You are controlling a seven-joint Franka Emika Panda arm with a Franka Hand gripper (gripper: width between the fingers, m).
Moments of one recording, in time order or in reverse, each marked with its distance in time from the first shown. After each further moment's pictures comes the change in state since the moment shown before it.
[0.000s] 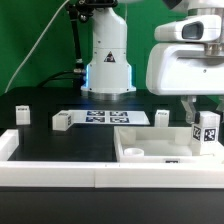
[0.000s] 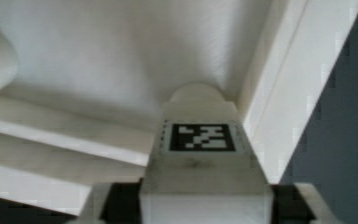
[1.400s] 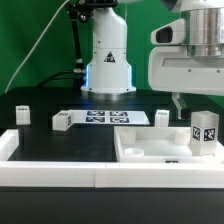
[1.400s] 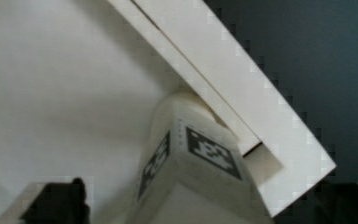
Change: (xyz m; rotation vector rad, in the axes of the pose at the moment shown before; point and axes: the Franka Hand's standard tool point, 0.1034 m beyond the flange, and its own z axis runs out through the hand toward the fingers) arm 0.000 -0.004 0.000 0.068 -0.025 0.894
